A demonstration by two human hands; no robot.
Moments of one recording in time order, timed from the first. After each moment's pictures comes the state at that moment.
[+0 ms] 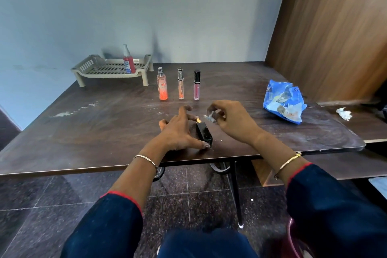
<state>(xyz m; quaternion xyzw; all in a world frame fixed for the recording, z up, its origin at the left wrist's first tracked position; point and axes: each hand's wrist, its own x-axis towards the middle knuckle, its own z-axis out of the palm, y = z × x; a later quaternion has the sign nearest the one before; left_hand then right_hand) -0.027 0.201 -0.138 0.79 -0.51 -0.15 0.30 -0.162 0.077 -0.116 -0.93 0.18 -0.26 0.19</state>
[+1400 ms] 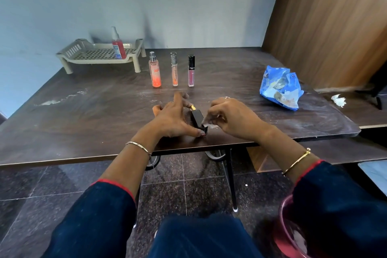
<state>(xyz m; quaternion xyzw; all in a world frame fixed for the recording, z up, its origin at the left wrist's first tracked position) -0.024 0.196 -0.139 0.79 -0.52 -0.15 0.28 -0.187 0.087 -0.116 -0.98 0.11 -0.15 0.10</state>
